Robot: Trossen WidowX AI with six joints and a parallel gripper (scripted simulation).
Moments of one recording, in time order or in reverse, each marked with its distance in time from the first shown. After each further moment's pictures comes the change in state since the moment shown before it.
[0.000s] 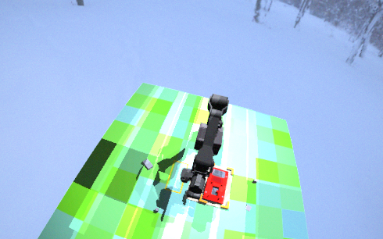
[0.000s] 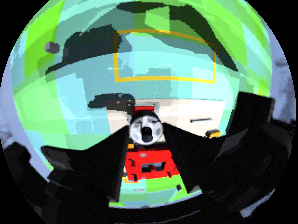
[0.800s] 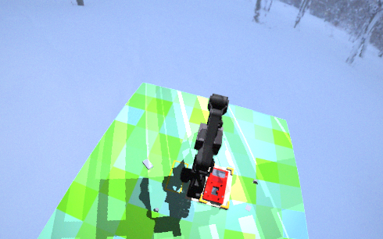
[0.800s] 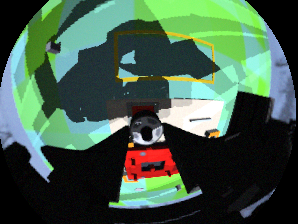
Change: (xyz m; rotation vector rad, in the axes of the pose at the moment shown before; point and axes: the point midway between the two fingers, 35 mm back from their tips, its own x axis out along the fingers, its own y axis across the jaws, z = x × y) arm -0.004 0.000 0.000 -0.001 0.000 0.001
